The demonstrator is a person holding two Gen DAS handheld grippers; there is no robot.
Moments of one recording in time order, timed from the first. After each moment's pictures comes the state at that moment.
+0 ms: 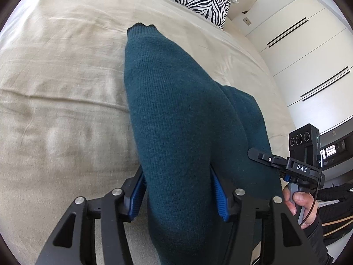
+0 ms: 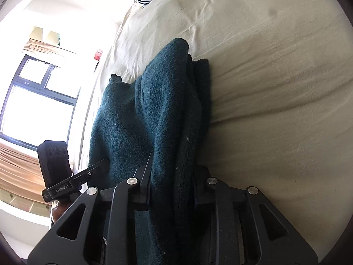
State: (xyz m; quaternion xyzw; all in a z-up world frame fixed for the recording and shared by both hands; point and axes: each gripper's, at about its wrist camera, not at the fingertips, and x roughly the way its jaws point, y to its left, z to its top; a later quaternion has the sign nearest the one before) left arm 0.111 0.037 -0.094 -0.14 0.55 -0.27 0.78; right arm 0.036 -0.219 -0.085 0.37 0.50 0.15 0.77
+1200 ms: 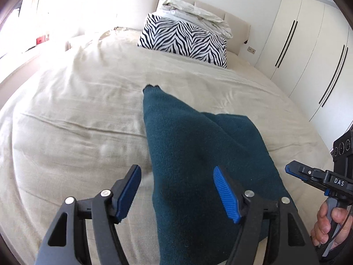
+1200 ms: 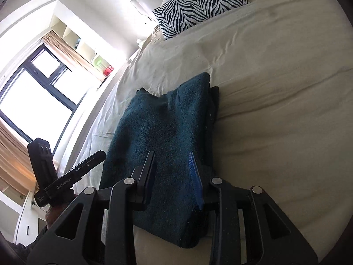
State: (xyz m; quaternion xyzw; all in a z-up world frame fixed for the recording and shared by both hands) left arm 0.004 0.033 -0.022 -0.05 0.37 -0.17 0.91; right arm -0.061 -0.188 0.000 0.27 0.38 0.11 0.88
